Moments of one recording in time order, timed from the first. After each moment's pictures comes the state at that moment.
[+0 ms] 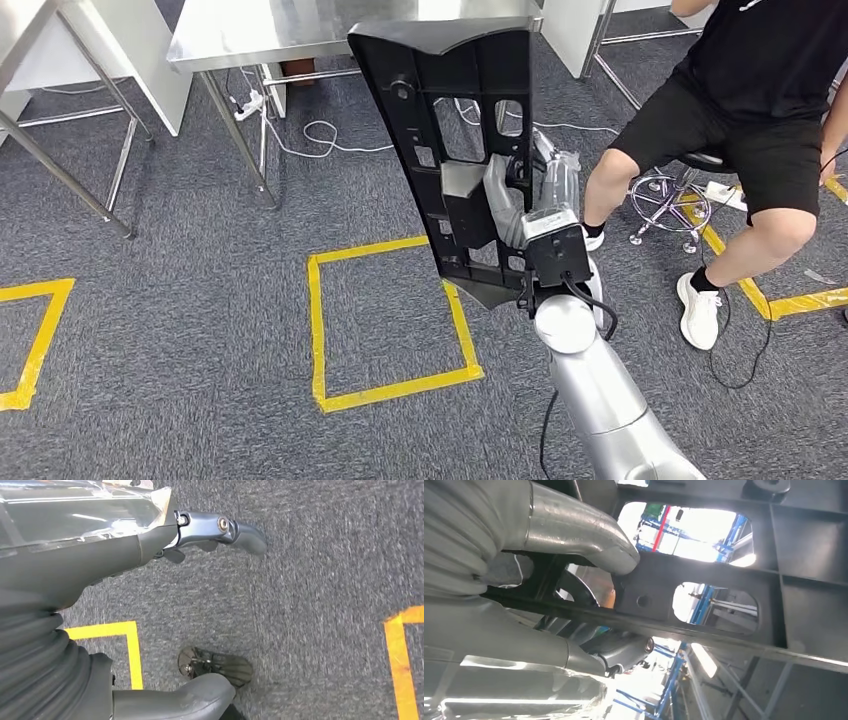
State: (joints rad) left arm -0.07 -0.12 1.00 -0.21 -0.78 0.19 -0.53; right arm -0.52 -0.01 0.42 -1.48 0.24 -0.37 -0.37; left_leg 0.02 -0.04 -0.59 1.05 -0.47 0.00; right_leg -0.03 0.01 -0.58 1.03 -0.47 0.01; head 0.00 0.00
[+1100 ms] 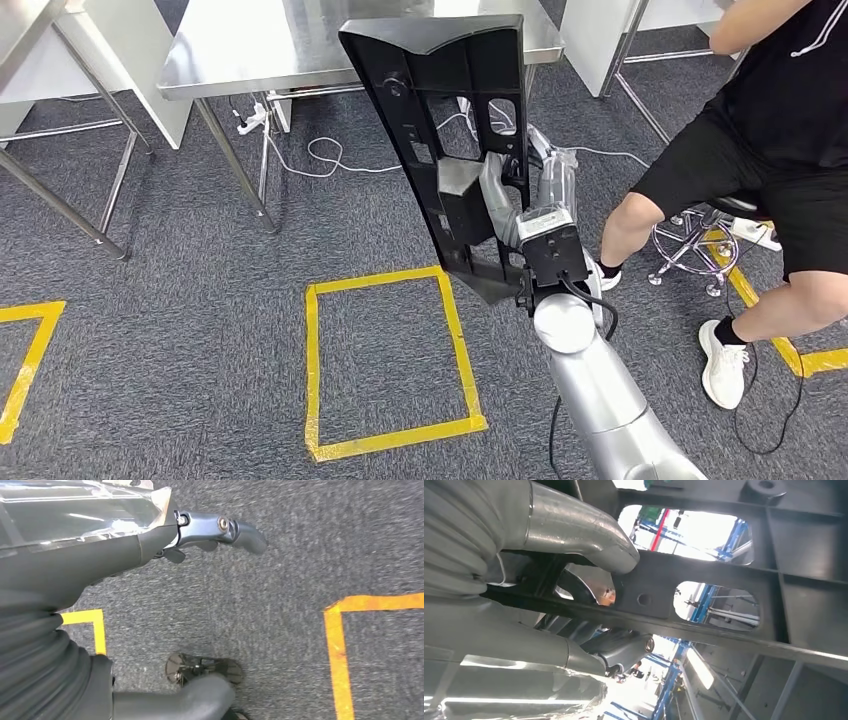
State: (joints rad) left arm -0.07 -0.12 1.00 -0.21 -0.80 0.19 -0.52; right arm -0.52 -0.01 0.42 -1.49 0.26 -0.36 -0.36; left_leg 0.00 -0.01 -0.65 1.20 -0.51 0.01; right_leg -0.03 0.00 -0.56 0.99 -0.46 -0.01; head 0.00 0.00
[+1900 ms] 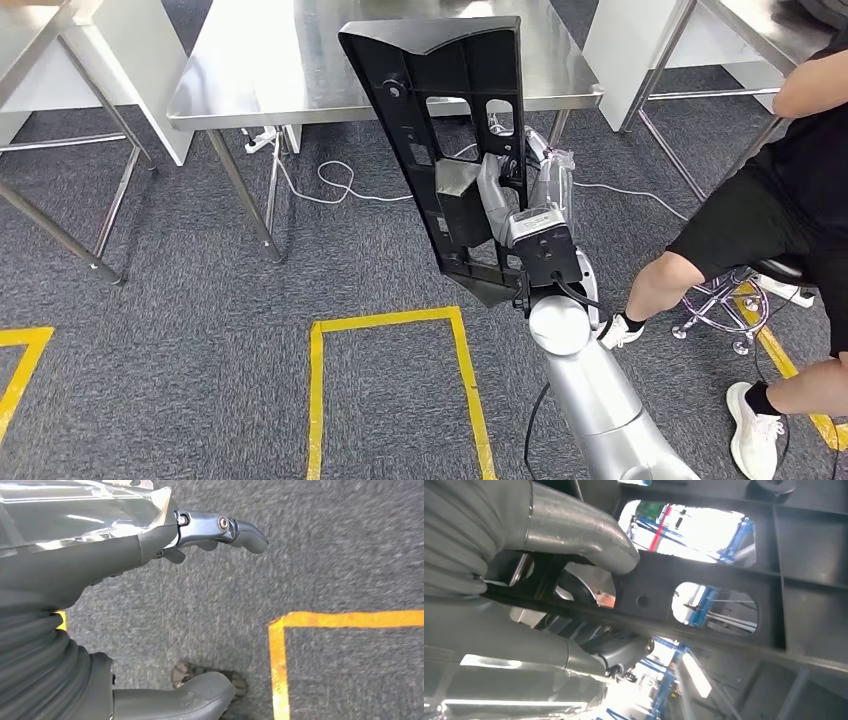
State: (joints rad) left arm -0.07 -0.13 1.00 -0.21 -0.80 0.20 -0.52; right arm -0.52 0.00 0.41 -1.49 0.29 -0.38 -0.34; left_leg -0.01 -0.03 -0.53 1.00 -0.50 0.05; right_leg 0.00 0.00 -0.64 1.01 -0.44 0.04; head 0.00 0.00
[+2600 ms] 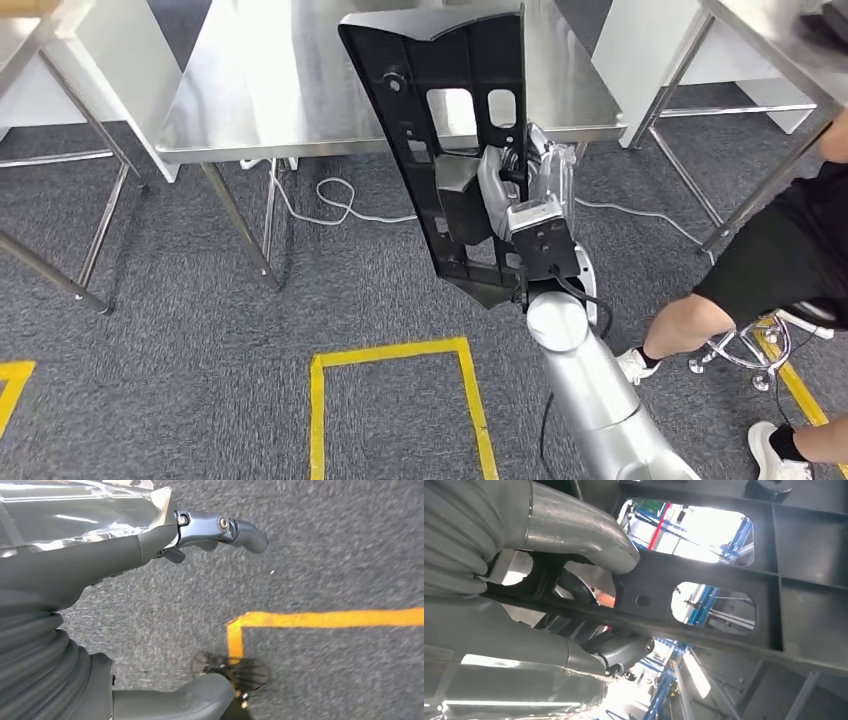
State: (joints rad) left arm -0.08 -0.13 1.01 -0.21 -0.80 0.21 -0.52; right arm -0.54 0.01 0.40 -1.49 0.32 -0.39 -0.32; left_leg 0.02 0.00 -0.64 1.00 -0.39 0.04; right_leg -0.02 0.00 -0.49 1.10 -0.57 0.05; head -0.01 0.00
